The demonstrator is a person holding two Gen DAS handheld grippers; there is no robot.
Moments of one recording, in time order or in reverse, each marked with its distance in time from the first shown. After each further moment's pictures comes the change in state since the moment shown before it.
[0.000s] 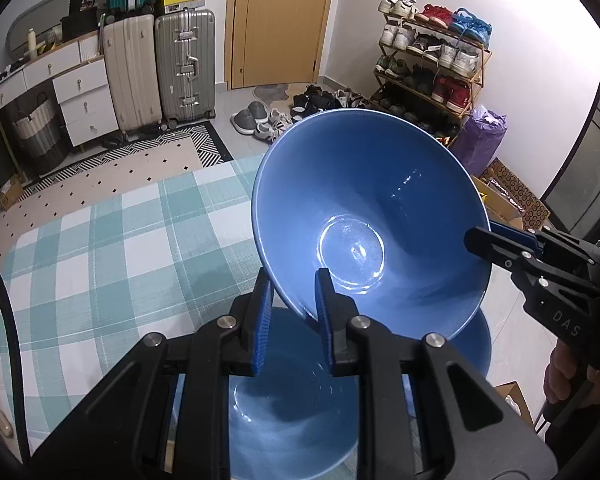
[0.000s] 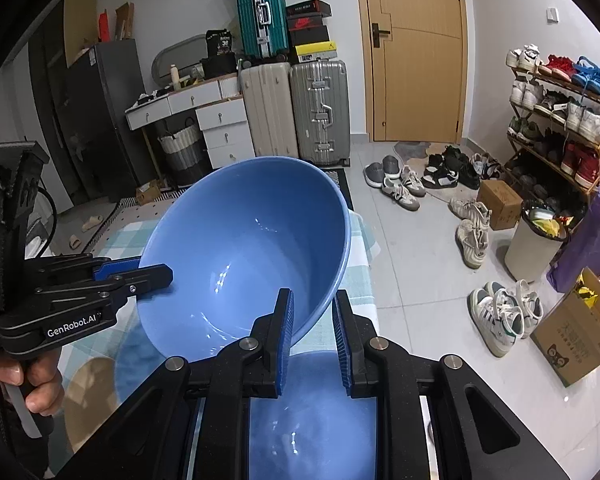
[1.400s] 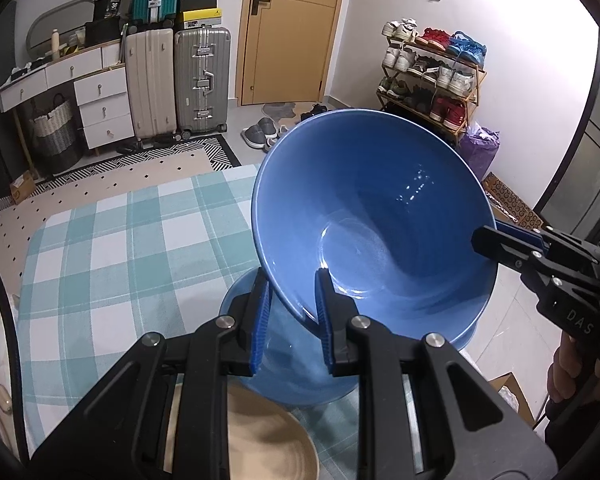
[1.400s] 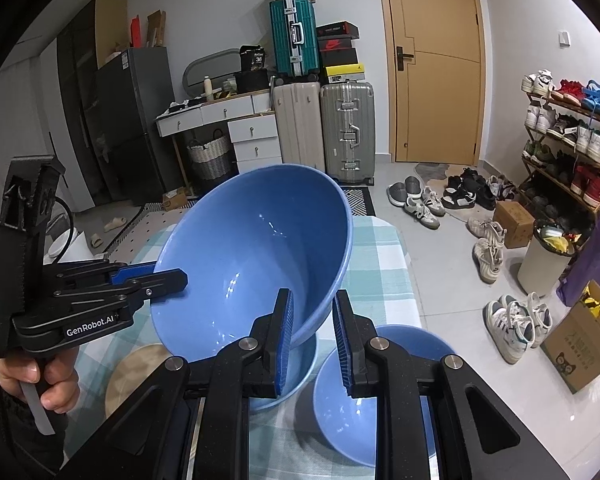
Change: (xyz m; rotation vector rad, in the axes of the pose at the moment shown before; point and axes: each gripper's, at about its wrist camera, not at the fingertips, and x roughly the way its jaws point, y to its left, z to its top) left arm -0.139 0.015 -0.065 -0.035 -0.070 0.010; right arm -0.070 0.082 -0.030 -0.050 -0.064 0.056
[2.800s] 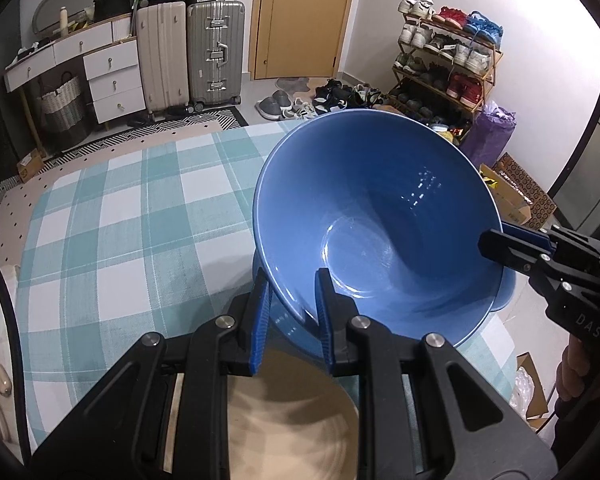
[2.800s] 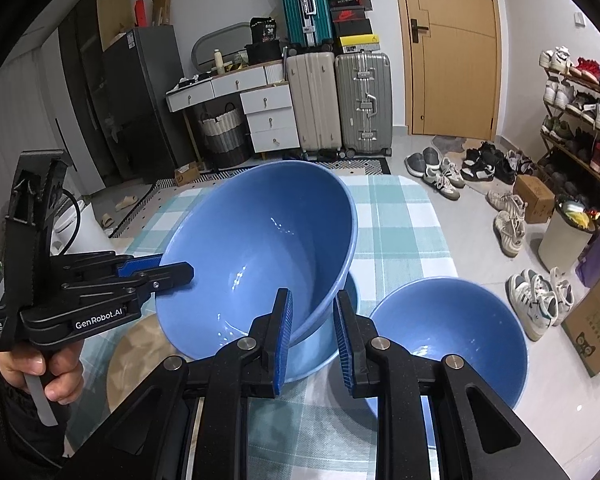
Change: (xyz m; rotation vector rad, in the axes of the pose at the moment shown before) left arm 0.058 0.042 -0.044 -0.019 0.096 0.051; right arm 0.049 0.030 -0.035 0.012 0.102 0.056
